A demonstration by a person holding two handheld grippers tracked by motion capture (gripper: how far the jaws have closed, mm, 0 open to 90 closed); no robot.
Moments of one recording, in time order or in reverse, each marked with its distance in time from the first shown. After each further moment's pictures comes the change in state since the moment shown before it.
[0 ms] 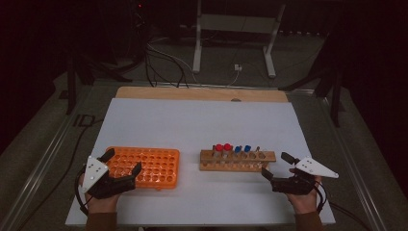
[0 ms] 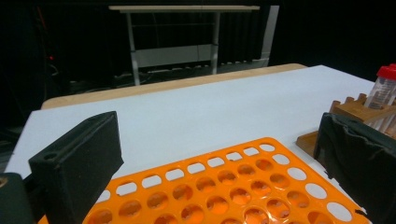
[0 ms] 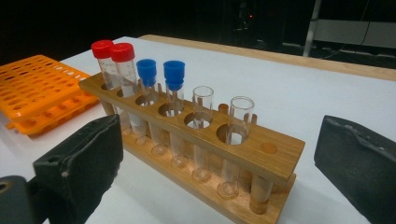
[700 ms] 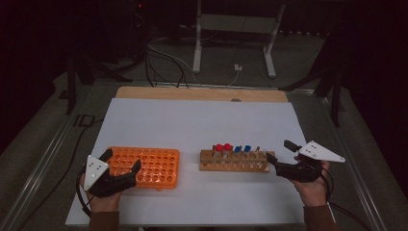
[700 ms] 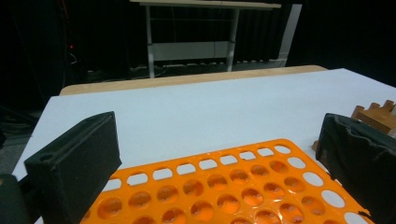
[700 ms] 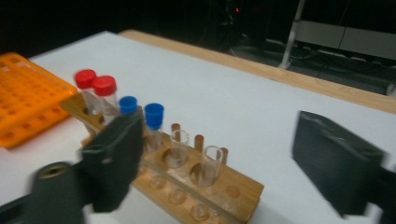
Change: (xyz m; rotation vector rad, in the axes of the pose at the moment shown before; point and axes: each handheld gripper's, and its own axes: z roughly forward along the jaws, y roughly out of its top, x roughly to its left) left arm -0.001 -0.002 0.005 0.020 0.067 -0.045; right arm -0.003 0.051 -0.001 0.078 -0.068 -0.080
